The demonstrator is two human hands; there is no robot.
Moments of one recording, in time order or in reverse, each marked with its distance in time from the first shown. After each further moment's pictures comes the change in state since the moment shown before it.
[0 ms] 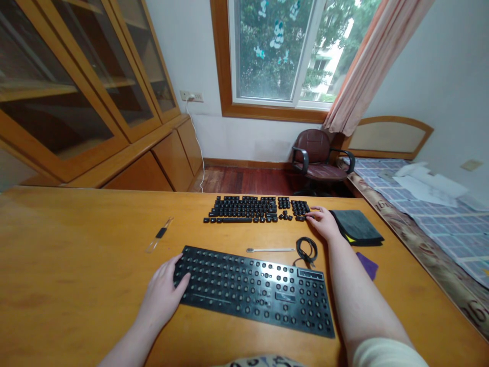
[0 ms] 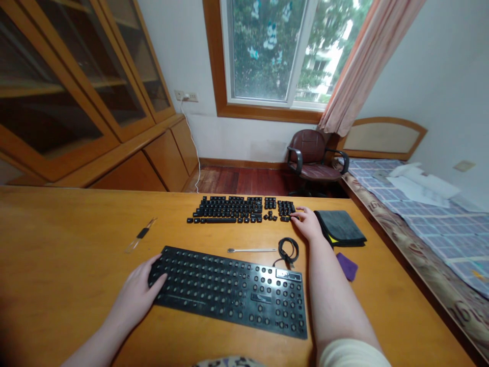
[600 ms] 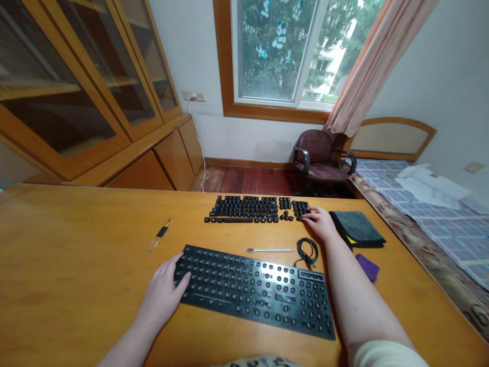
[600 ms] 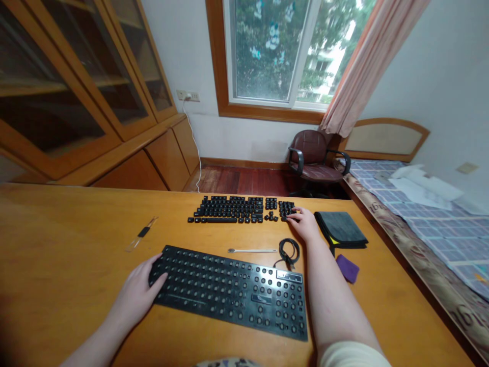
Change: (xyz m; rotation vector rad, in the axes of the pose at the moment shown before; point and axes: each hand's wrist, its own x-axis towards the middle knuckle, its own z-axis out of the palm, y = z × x) left_hand -0.001 -0.003 0.003 -0.001 0.016 0.010; right_hand 0.004 -0.002 0.011 -0.092 0.024 -0.169
